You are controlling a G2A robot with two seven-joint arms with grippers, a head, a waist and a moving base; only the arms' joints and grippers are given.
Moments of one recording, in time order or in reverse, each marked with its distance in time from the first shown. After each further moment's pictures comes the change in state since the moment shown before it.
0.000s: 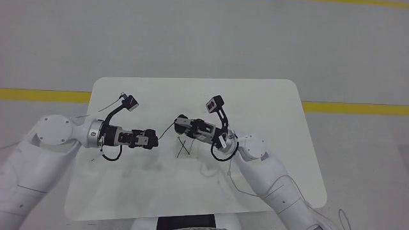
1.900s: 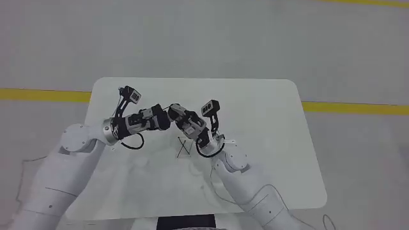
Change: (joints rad) left arm 0.032 -0.218 -0.041 0.123 -0.134 0.006 0.222; right arm -0.064 -0.113 -0.058 -0.028 0.066 0.008 -0.355
